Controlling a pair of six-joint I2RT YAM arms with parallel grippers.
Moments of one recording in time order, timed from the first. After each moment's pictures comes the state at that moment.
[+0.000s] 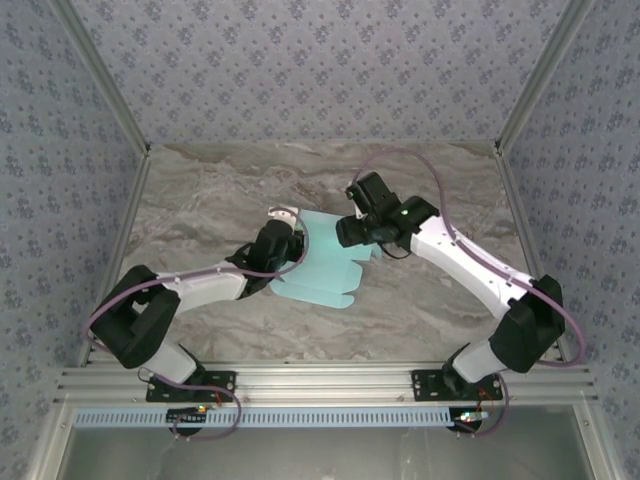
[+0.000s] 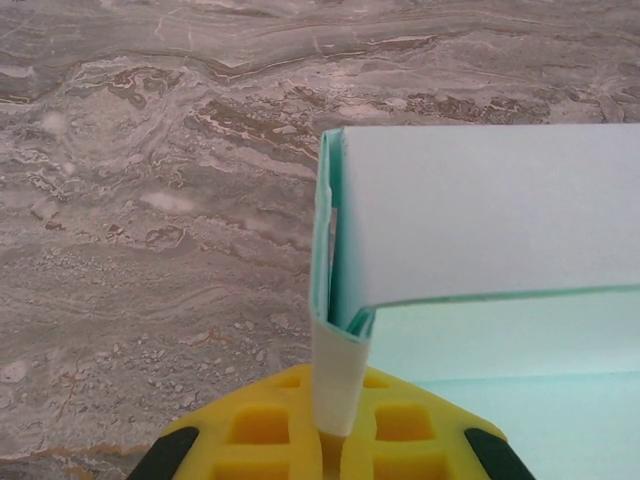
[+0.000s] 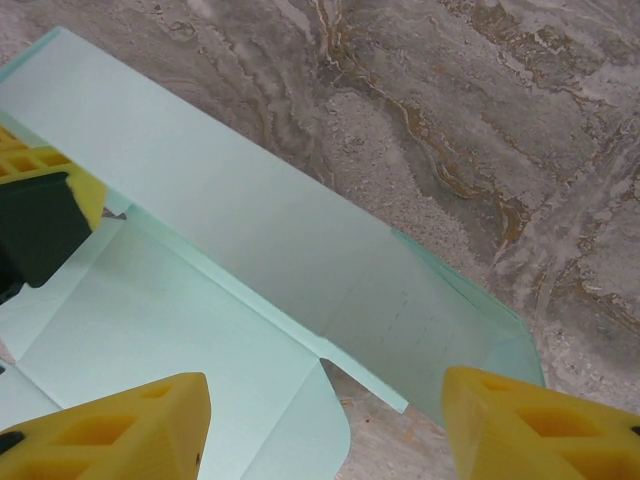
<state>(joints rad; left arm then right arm) -0.74 1.52 0.72 0.26 -0.31 -0.32 0.68 1.49 1.35 -0.84 0.12 0.33</state>
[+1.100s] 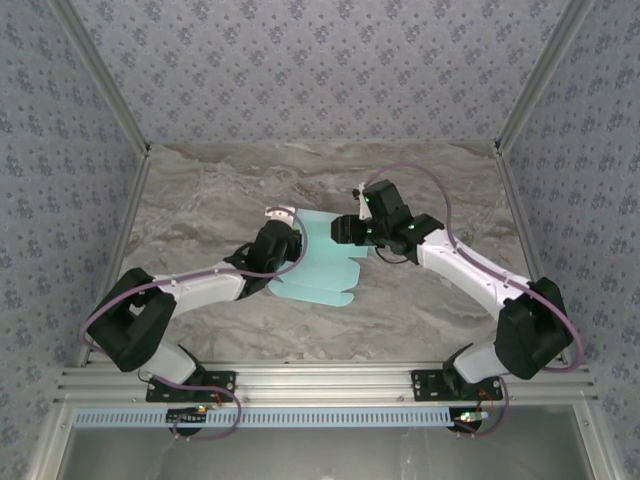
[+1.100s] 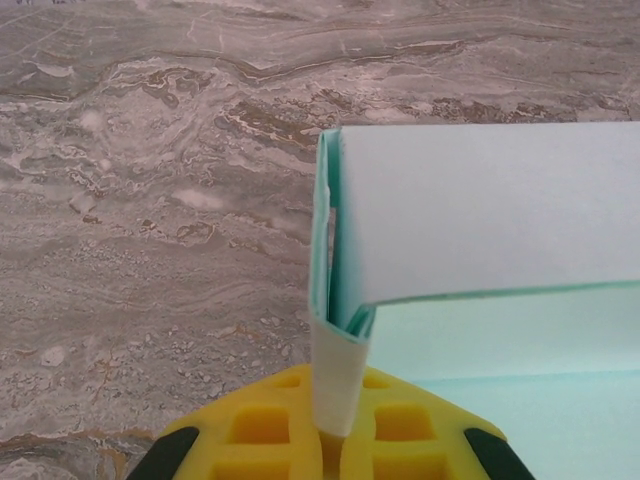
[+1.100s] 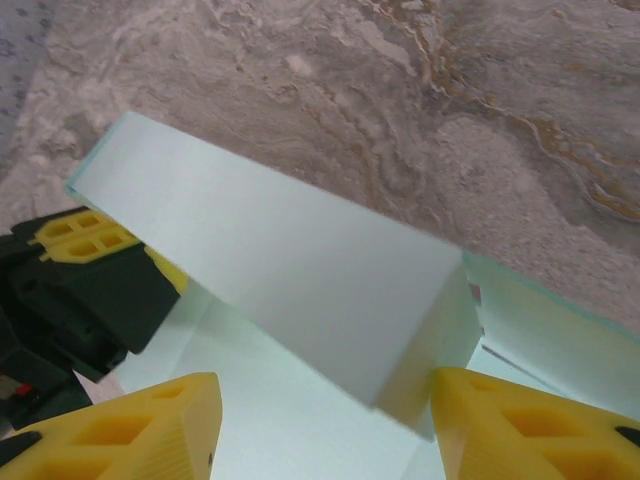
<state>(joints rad) -0.74 1.50 0.72 0.23 -0.36 -0.33 0.61 1.43 1.09 -0.44 -0.13 0.49</state>
